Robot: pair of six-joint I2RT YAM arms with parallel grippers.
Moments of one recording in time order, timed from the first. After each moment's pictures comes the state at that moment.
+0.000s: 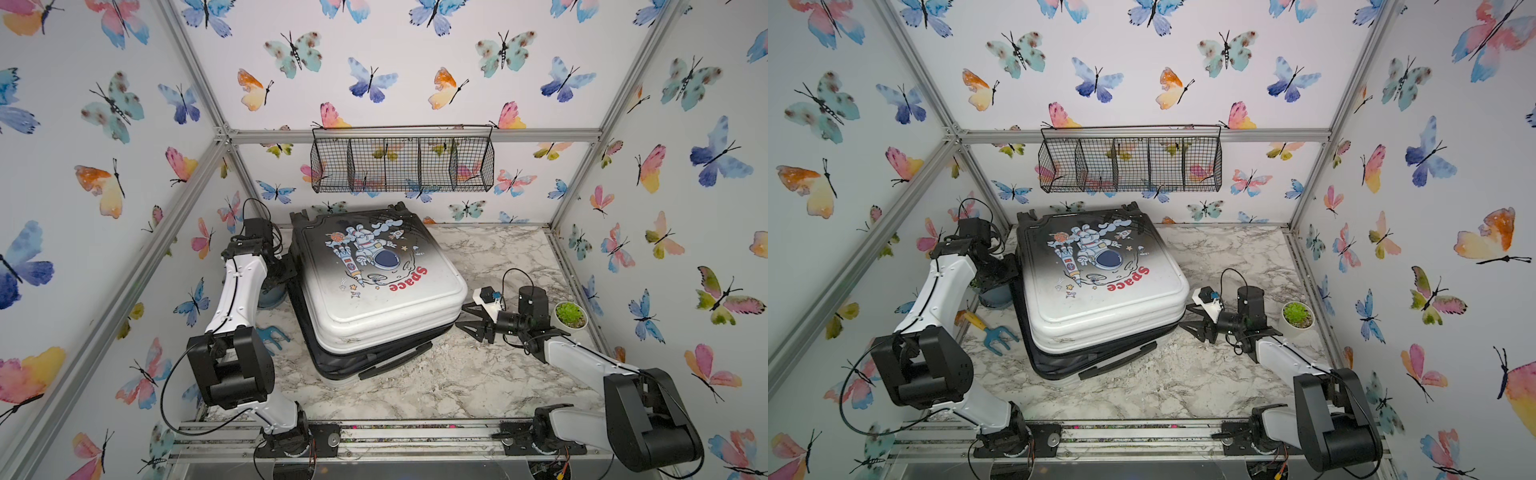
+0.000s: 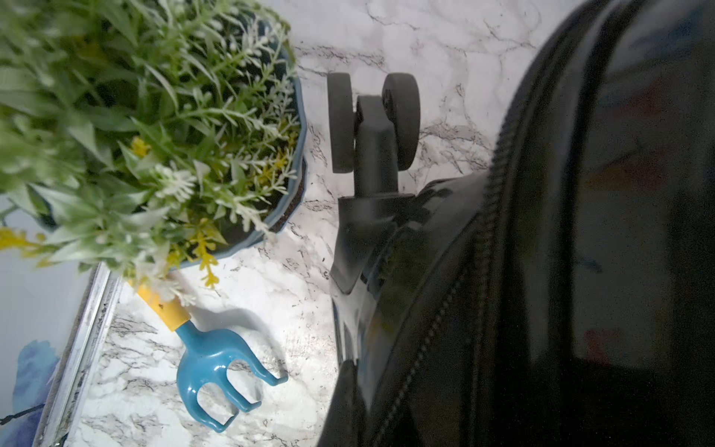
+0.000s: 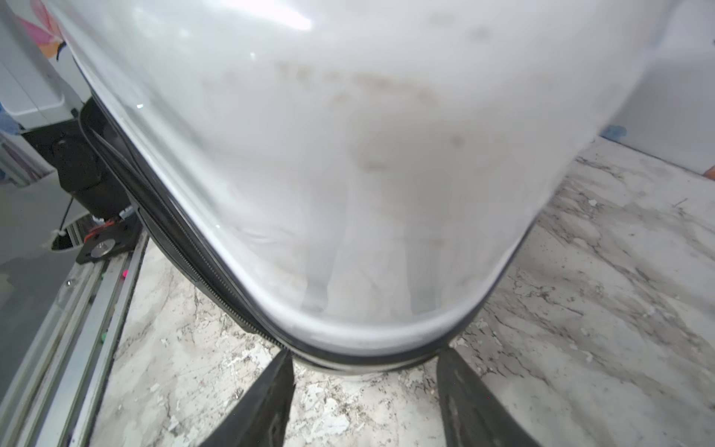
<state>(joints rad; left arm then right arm) 0.16 1.61 1.50 -1.00 0.10 -0.21 0.22 1.26 0.43 0.31 -0.97 -0.30</state>
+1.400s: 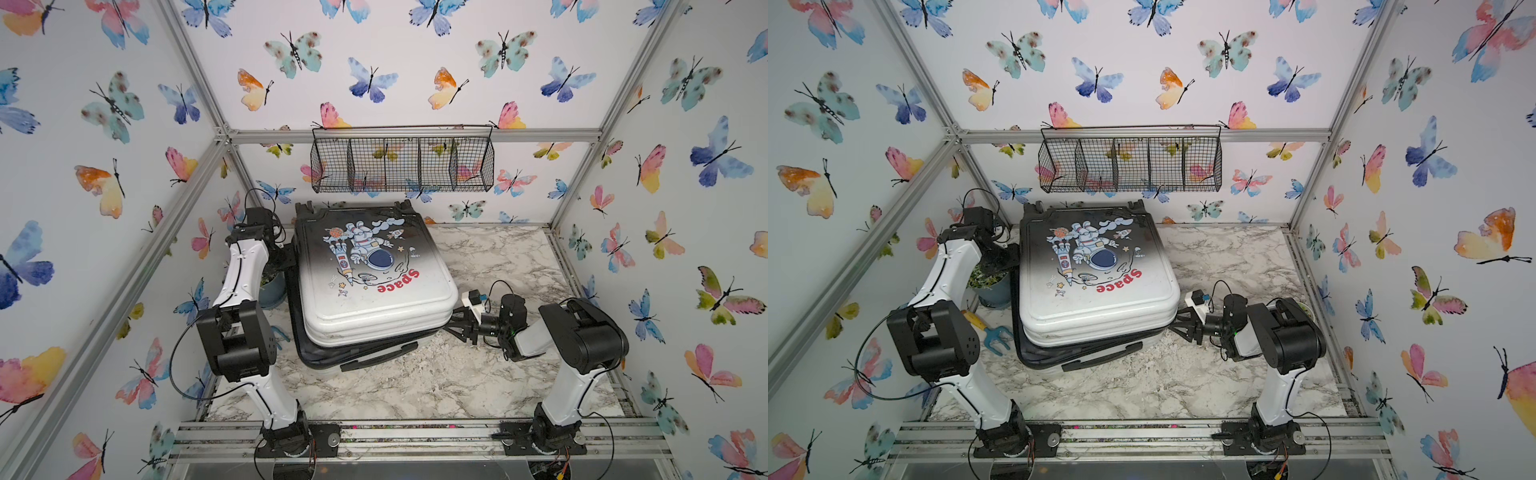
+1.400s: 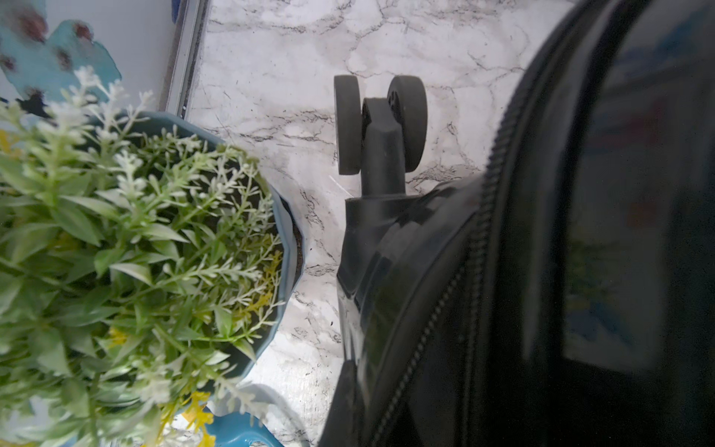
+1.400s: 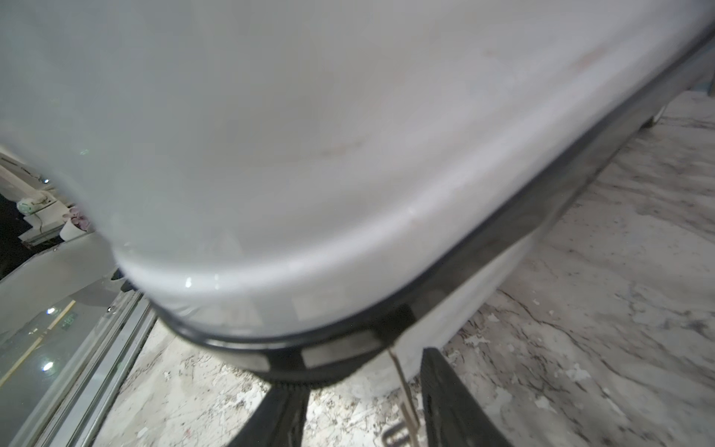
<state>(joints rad) 0.17 1.79 1.67 -0.98 0.11 -0.07 0.28 1.84 0.43 1.10 -1.14 -0.02</state>
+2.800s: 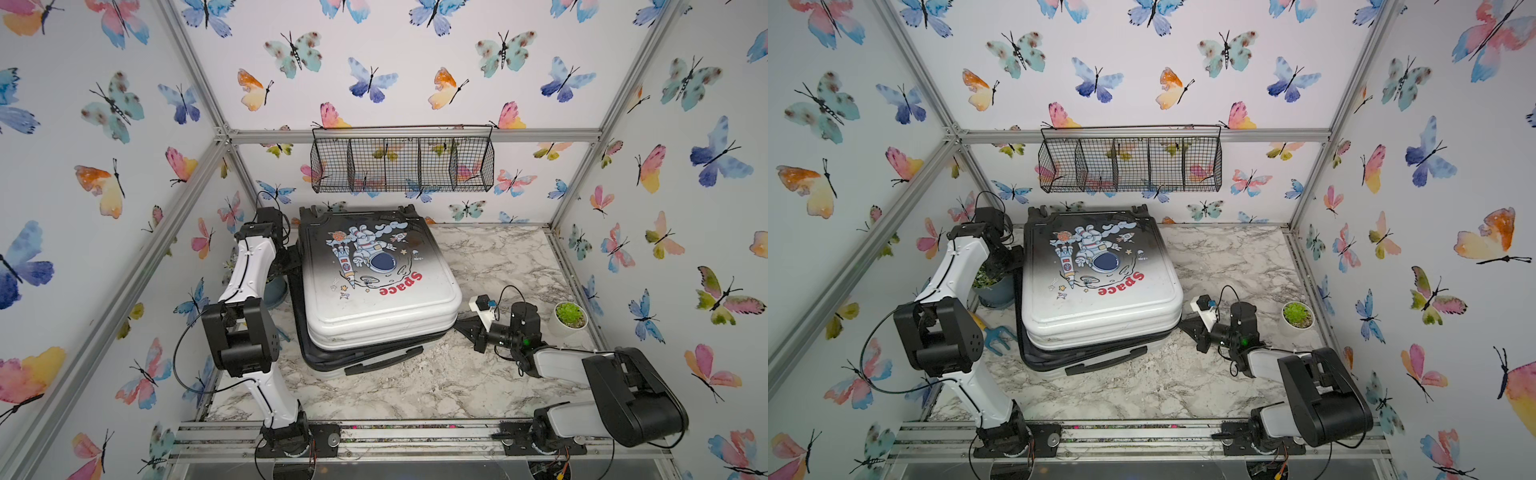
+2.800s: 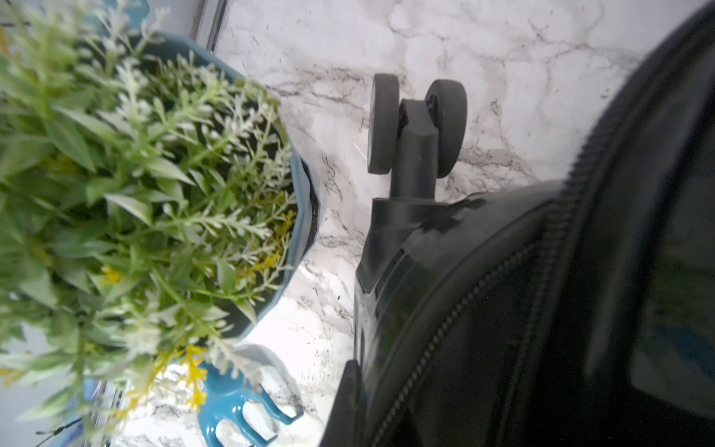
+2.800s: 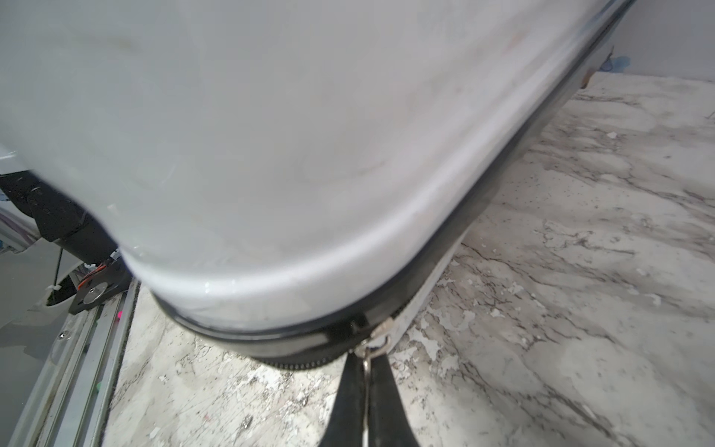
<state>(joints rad) 0.13 1.82 1.71 -1.08 -0.04 -0.23 0.30 1.35 0.28 0.63 -0.85 -0.08</state>
